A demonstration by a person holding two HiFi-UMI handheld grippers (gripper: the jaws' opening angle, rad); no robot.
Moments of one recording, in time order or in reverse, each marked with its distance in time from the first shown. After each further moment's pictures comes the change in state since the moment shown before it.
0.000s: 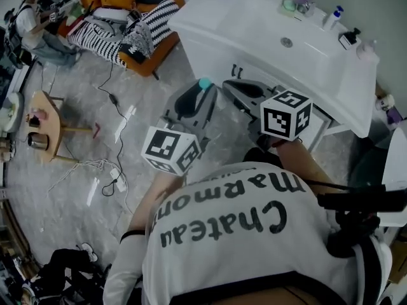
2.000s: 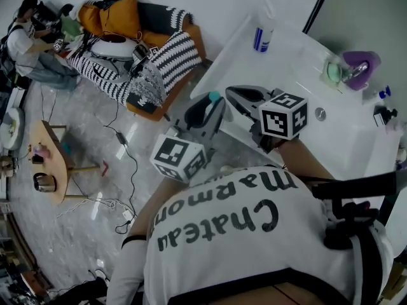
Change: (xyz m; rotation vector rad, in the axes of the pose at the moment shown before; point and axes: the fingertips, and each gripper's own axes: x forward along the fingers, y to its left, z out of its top) left arm 0.223 0.285 0.024 -0.042 0.040 -0.039; right arm 0.273 -0.225 0.149 -0.026 0.076 -0.004
